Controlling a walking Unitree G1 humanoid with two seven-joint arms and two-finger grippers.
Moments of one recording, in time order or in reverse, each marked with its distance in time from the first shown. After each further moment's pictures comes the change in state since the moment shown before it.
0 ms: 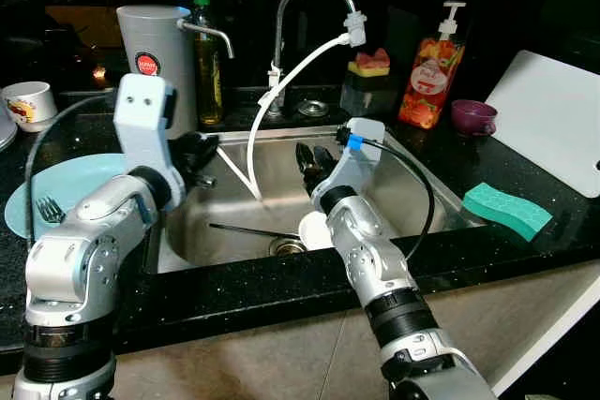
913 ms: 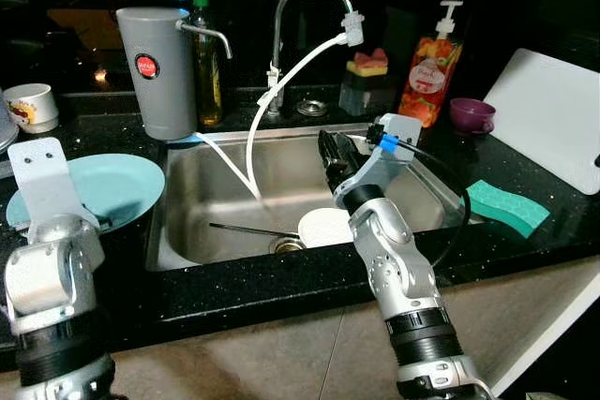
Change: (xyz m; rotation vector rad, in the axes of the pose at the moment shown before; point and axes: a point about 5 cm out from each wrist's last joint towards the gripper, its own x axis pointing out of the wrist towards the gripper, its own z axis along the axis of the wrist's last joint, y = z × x) left arm -0.020 0.081 -0.046 -0.128 0.314 0.786; right arm -0.017 -0.014 0.011 -0.020 -0.043 -0.020
